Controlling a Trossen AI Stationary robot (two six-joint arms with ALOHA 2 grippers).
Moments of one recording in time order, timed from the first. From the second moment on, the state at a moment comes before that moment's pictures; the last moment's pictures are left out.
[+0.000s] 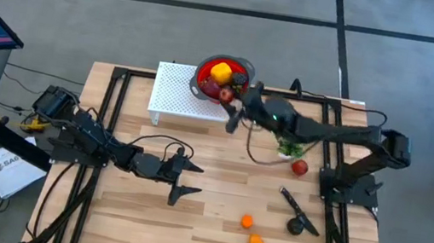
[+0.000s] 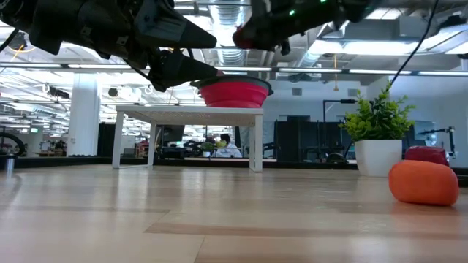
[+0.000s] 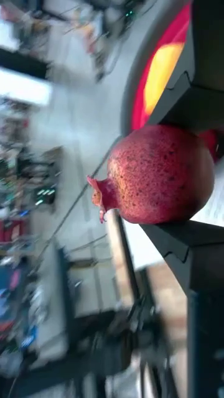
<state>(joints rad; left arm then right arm) -0.36 1.54 0.53 0.79 -0.38 -0.25 -0.21 1.51 1.05 0.33 0.28 0.02</state>
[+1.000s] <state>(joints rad) -0.36 1.54 0.53 0.79 -0.38 -0.25 -0.37 1.68 1.22 0.16 0.20 0.12</state>
